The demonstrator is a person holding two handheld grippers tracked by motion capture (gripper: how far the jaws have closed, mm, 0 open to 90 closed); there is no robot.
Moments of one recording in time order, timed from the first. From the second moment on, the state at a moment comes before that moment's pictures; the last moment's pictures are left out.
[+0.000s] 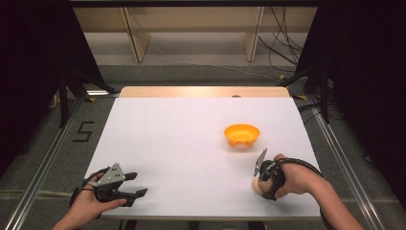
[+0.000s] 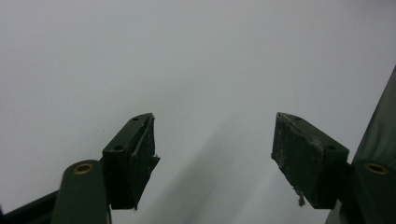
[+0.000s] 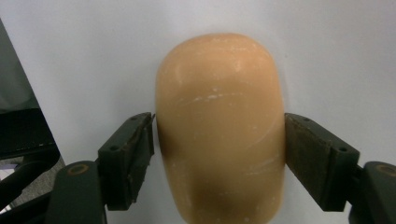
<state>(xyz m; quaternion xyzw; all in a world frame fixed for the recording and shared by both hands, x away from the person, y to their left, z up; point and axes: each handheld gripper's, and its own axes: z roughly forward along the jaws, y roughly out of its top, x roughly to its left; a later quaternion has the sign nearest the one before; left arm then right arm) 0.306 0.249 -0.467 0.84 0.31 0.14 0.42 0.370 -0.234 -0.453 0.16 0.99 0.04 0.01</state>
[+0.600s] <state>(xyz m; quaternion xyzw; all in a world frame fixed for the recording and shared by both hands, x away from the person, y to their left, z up) 0.307 0.250 -0.467 0.85 0.30 0.14 0.41 0.370 -0.235 -0.454 0.17 0.98 0.04 0.00</state>
